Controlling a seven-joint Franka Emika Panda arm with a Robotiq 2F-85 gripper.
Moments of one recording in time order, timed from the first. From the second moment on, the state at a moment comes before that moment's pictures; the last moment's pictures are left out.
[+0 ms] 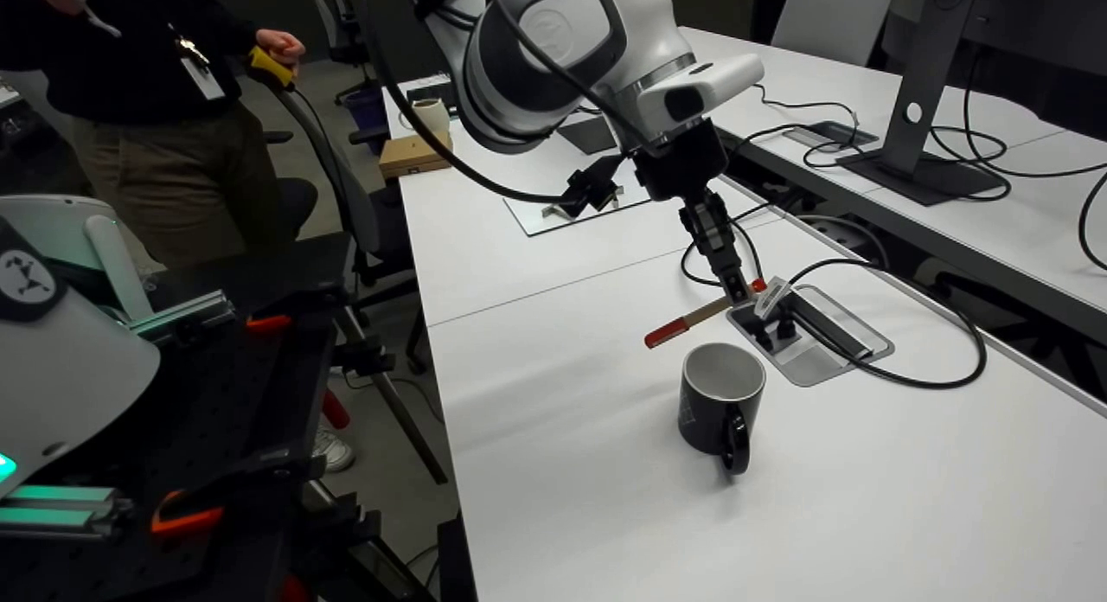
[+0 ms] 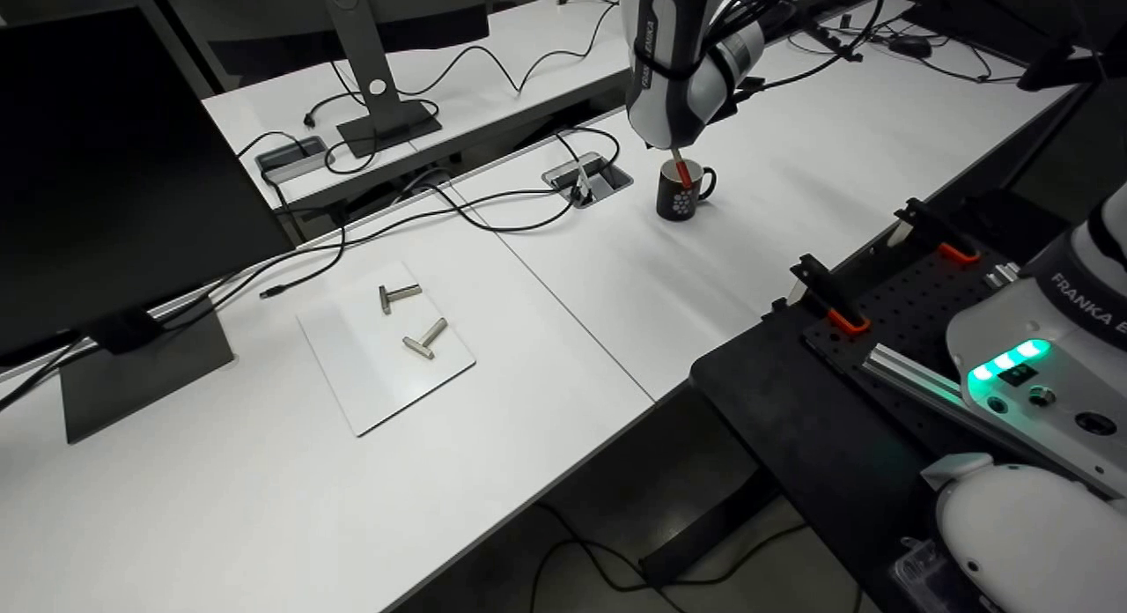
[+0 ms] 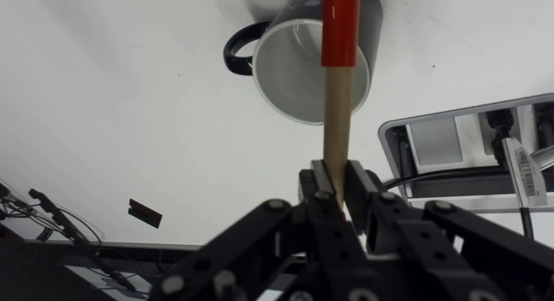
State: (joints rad) arm 0.88 0.90 -0.72 -2.19 0.16 3.07 0.58
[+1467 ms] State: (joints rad) arm 0.93 1.05 -0.80 -2.15 0.27 3.07 0.76
